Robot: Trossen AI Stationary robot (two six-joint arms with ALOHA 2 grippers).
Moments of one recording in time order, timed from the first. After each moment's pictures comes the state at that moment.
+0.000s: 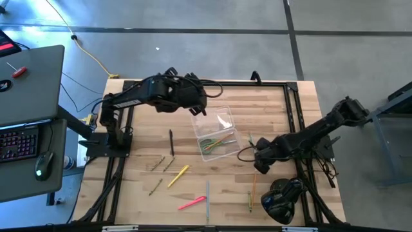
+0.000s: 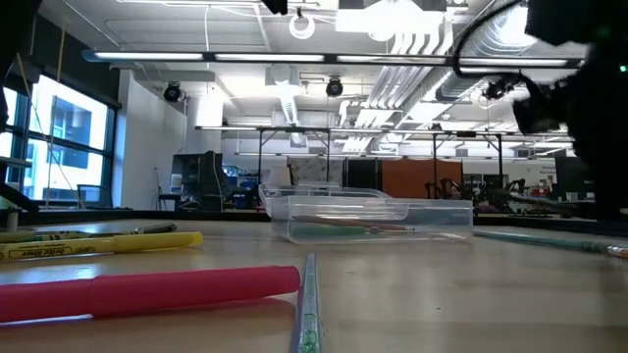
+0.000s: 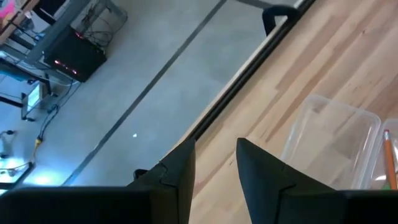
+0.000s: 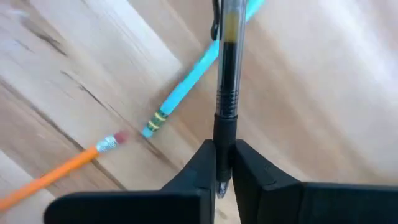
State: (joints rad) left arm 0.01 1.85 2.34 -1.57 -0.83 -0.42; right arm 0.39 1.30 0.67 -0.83 0.15 1.11
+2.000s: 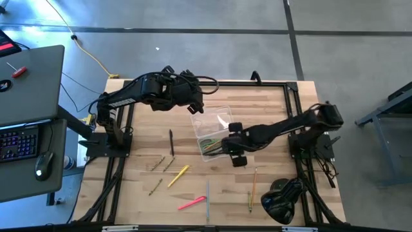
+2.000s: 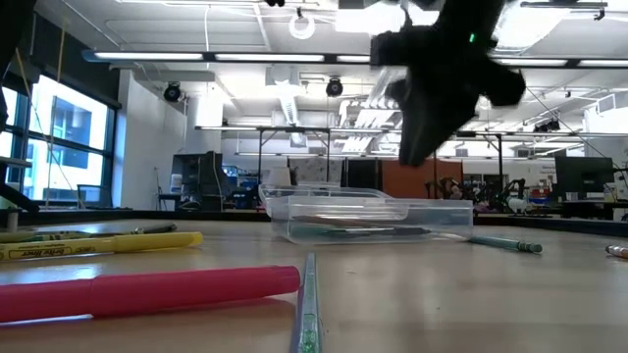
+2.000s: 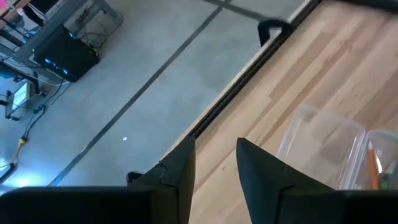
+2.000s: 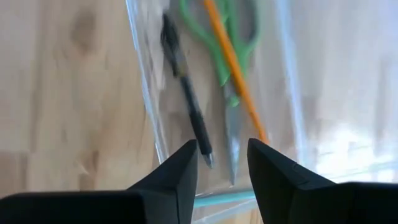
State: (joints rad) left arm 0.01 1.82 2.34 -1.57 -0.81 -0.44; right arm 0.19 1.64 1.15 -0.70 0.28 0.02
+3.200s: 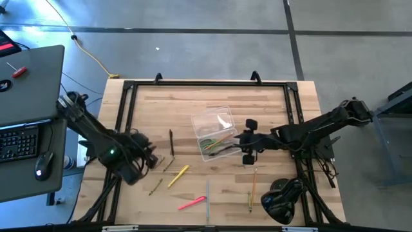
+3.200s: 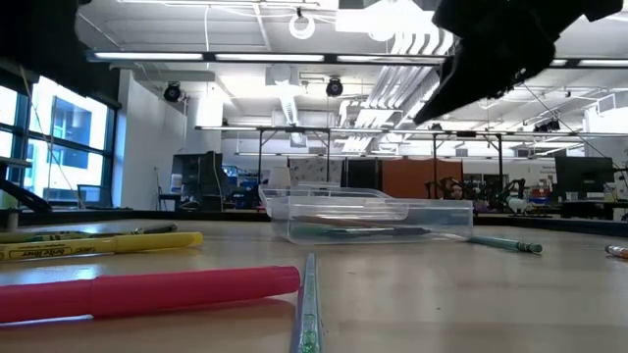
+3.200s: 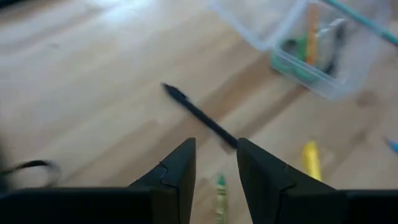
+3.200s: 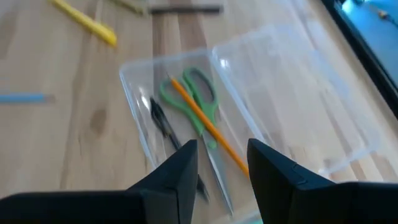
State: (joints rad) left arm -0.82 1.19 0.88 -1.22 -0.78 -1.73; right arm 0.25 1.23 0.70 -0.17 0.41 0.13
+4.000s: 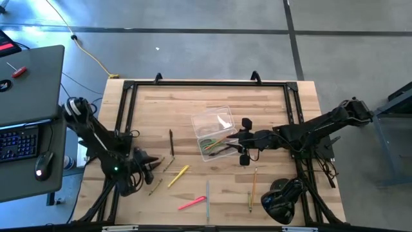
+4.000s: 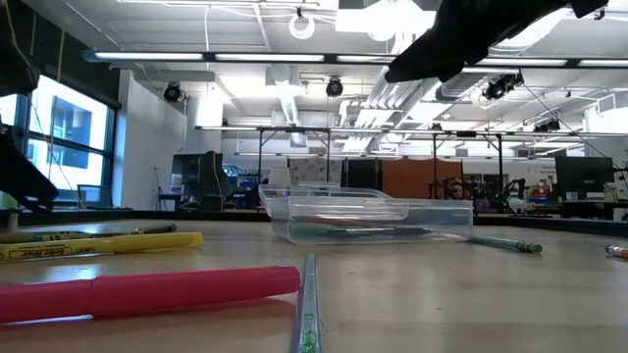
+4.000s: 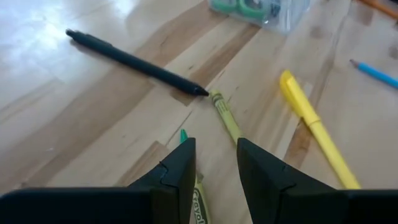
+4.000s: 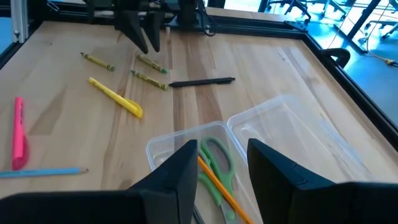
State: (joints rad) left arm -1.07 1.39 0.44 -0.46 -0.96 -1.68; right arm 0.25 1.23 0.71 0.07 0.37 0.07
